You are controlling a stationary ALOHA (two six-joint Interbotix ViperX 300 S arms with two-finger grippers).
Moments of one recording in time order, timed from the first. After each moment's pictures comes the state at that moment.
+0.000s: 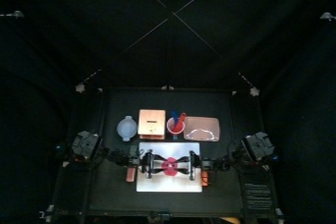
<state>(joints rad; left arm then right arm) -0.27 0.38 0.86 -0.28 -1.07 0.06 0.33 0.24 1.00 0.39 -1.10 0.05</state>
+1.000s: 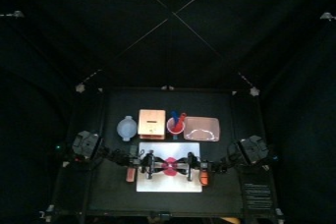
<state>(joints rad) -0.26 0.37 0.85 -0.26 -1.03 0.06 0.37 0.30 0.97 0.47 -1.10 0.06</state>
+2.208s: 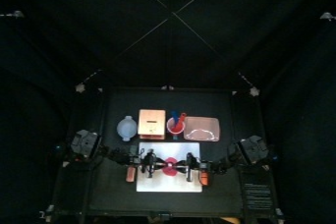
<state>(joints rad) -0.27 0.35 0.85 -0.25 -0.93 0.06 0.37 0.30 0.95 0.47 -1.03 0.04</state>
